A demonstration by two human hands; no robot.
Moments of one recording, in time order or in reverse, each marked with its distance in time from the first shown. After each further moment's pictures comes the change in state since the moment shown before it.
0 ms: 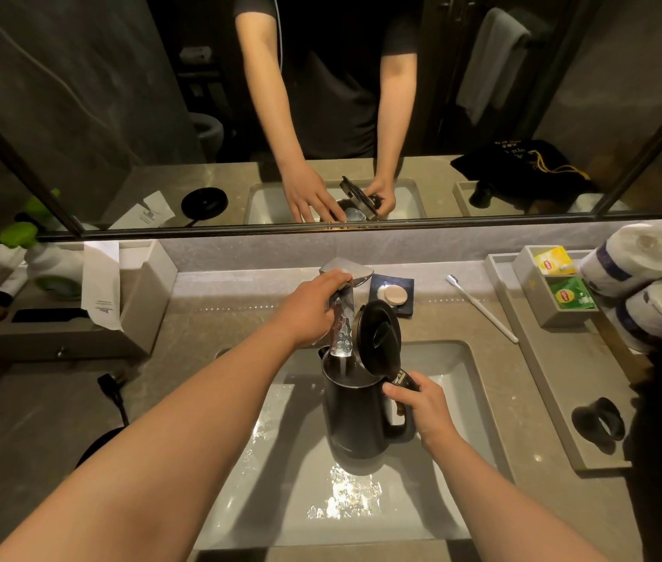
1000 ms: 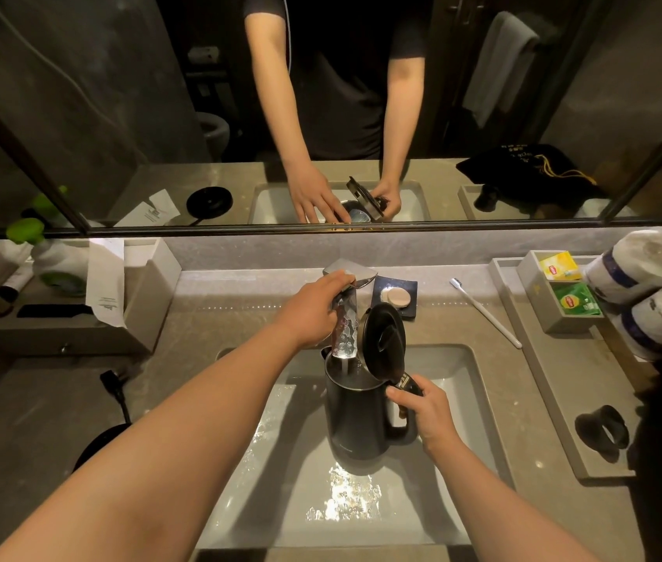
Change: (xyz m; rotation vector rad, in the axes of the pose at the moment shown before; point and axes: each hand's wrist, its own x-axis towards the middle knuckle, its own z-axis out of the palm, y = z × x) left_hand 0.000 0.000 0.002 0.003 -0.022 -0.021; right_hand -0.002 0.000 0.000 0.003 0.012 -0.027
